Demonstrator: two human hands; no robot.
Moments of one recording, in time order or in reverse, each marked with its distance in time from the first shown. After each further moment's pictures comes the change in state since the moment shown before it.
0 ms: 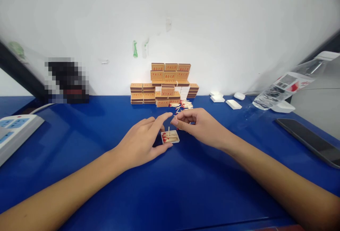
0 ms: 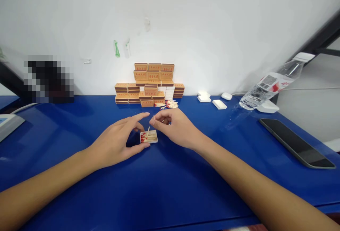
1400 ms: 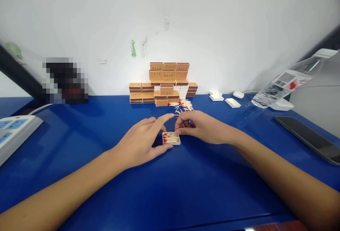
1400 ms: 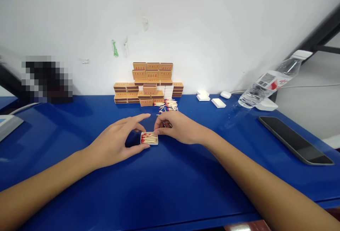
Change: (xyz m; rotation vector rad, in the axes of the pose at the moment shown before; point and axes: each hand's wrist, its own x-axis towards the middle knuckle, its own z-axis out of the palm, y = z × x) left_hand 0.000 0.000 -0.001 -0.036 -0.018 0.050; right_hand 0.004 0.010 -0.021 -0.304 -0.253 -0.092
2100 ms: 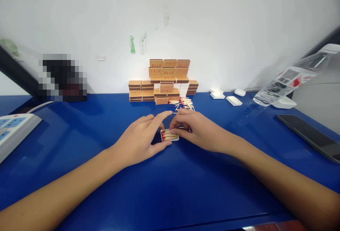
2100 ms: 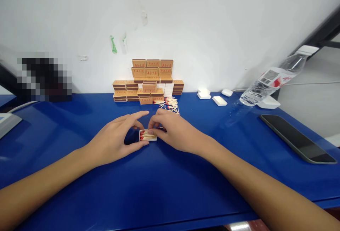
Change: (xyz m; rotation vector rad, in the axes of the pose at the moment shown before) left_hand 0.002 0.000 0.001 0.033 0.011 -0.029; right_hand -0.006 -0.012 0.018 -0.200 0.140 -0.143
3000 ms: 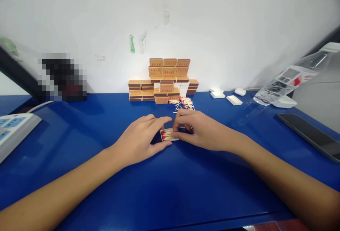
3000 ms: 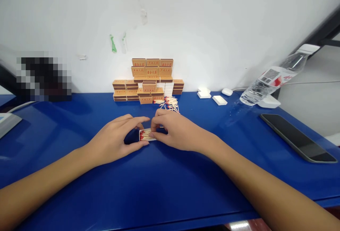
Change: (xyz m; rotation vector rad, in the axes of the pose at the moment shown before) left_hand 0.000 -0.002 0.000 0.054 -0.006 0.051; right_hand -0.003 0.000 -0.007 -0.038 -0.058 -0.051
